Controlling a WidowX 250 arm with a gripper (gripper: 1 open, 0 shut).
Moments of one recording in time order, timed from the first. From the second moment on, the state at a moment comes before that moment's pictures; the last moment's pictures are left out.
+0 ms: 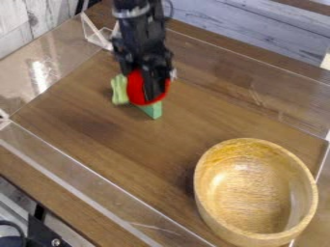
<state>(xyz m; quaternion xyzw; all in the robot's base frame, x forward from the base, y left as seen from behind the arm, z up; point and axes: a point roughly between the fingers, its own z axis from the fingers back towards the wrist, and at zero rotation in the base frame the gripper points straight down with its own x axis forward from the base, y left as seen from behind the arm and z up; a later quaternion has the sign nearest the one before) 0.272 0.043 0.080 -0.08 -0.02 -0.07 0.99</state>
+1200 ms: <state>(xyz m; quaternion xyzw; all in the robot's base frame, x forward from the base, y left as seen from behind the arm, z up) 0.292 0.004 0.050 -0.09 0.00 -0.10 0.99</state>
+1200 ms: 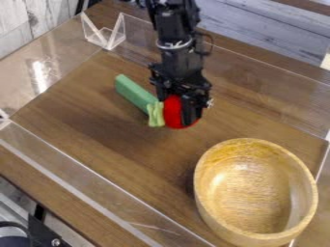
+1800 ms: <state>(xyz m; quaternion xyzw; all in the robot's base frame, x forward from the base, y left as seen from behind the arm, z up) 0.319 -0.034 0.065 -0.06 0.00 -0.07 1.00</state>
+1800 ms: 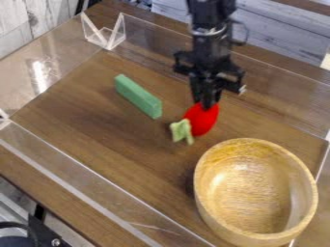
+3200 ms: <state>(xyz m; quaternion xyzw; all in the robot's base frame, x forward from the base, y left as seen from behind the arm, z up) 0.368 -0.118 0.050 0.01 0.01 -0.20 0.98</state>
